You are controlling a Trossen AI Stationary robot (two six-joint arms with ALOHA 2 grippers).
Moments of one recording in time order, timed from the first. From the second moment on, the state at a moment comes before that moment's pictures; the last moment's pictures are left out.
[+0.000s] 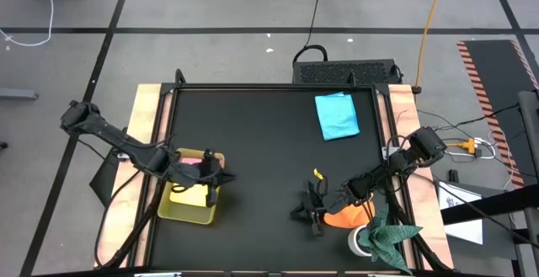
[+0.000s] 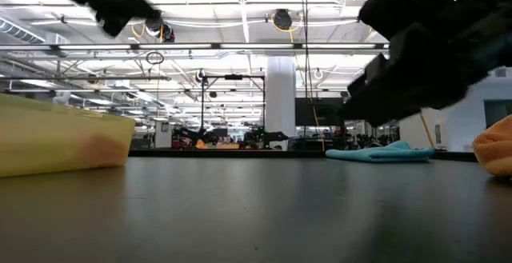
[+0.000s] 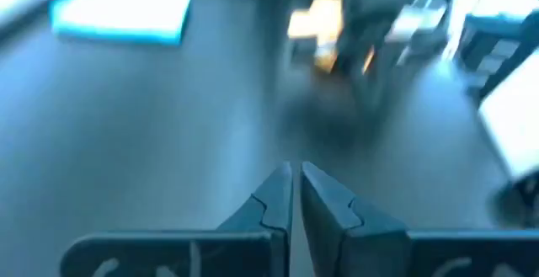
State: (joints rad) left arm -0.46 1.08 0.65 -0.12 -0.43 -0.42; right arm 0.51 1.78 0.58 0.74 0.23 0.36
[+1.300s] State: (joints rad) left arm -0.49 1.73 0.64 0.78 -0.45 -0.14; right arm 0.46 1.47 0.77 -0.59 -0.16 0.87
